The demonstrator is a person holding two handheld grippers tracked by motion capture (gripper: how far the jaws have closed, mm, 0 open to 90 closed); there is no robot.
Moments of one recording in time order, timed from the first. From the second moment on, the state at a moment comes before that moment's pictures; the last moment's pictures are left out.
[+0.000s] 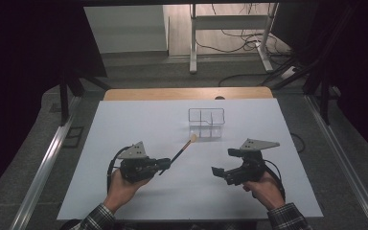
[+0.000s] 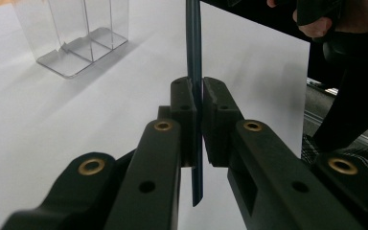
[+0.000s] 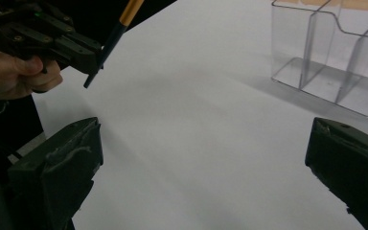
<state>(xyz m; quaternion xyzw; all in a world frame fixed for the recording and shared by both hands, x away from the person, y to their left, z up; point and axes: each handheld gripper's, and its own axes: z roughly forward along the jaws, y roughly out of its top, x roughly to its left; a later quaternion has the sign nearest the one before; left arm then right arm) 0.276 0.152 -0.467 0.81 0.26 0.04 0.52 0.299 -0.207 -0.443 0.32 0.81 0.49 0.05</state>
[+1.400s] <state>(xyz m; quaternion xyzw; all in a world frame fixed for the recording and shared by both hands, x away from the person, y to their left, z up) 0.274 0.135 -0.471 0.83 0.23 0.02 0.51 0.317 -0.142 -0.442 0.31 0.81 0.50 -0.05</state>
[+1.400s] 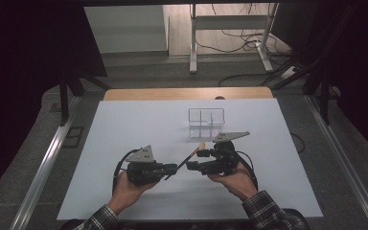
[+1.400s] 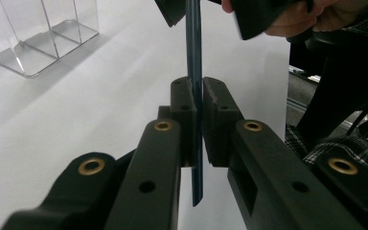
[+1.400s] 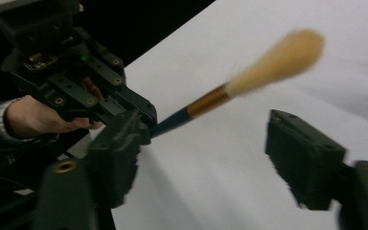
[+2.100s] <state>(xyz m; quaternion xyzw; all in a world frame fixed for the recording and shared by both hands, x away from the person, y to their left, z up) 0.273 0.120 -0.477 0.86 0.22 0.02 0.46 0.319 -0.143 -0.443 0.30 0.80 0.51 -0.11</state>
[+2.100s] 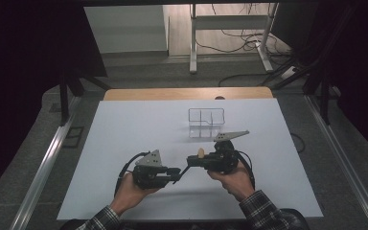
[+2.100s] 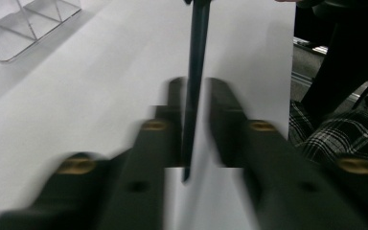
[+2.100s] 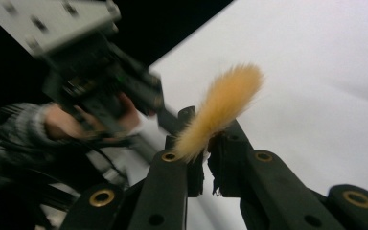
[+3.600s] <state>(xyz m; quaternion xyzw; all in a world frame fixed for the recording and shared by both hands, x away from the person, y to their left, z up) 0.269 0.159 -0.479 0.86 0.31 0.09 0.41 0.320 -0.167 -0.431 0.30 0.81 0.51 -0.01</state>
